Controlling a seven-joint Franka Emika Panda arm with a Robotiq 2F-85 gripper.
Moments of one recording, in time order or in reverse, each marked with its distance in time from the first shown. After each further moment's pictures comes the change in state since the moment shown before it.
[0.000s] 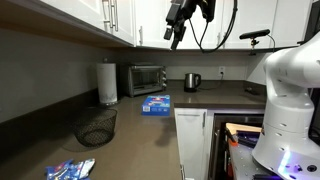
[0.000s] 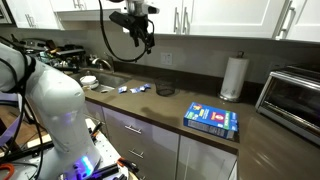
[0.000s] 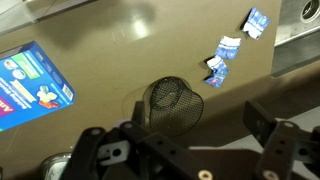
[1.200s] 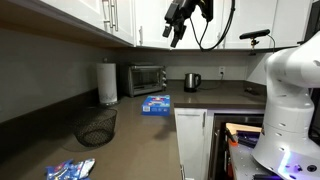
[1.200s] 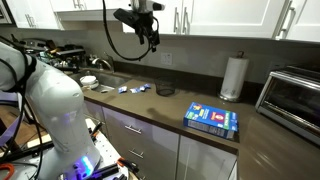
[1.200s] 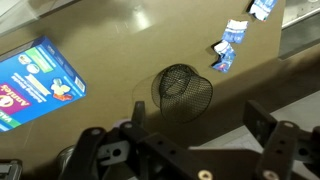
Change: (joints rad) arm -0.037 0.012 -0.028 0.026 0.000 0.016 0.002
